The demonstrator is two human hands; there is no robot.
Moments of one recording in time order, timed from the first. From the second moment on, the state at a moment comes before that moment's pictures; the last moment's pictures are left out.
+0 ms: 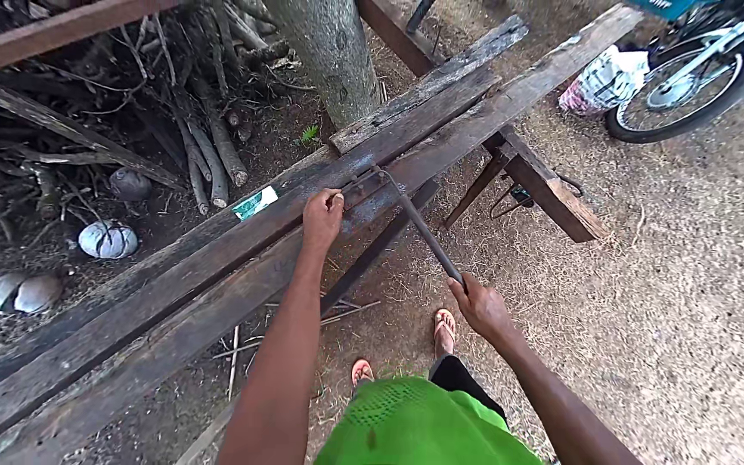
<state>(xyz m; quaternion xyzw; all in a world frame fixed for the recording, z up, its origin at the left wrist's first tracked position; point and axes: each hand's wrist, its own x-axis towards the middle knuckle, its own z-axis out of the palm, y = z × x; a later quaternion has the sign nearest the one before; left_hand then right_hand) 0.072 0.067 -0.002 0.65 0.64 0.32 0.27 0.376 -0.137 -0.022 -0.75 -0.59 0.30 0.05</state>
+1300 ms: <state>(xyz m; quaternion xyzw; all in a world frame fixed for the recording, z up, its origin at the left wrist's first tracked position) 0.148 -0.031 -0.006 0.37 0.79 0.34 0.36 0.515 0.239 0.103 -0.42 -0.90 0.02 -0.10</state>
